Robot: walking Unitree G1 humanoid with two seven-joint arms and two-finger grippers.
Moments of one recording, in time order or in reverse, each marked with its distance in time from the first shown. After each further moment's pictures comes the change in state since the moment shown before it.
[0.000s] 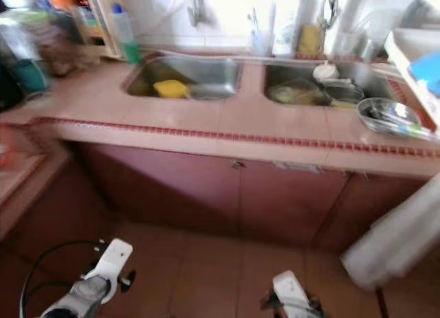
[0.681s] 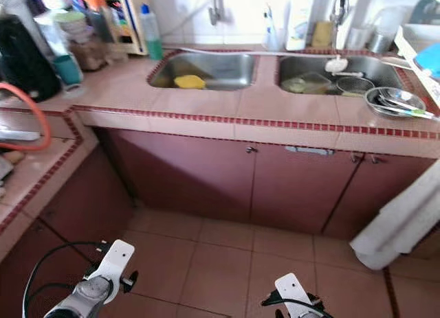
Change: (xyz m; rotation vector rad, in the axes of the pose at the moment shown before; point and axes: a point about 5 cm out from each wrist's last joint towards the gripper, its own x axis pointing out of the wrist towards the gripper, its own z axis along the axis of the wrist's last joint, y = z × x) left arm 0.000 -0.005 -0.004 -0.010 0.012 -0.006; right arm 0.001 -0.009 0.012 -0.010 -0.029 -0.021
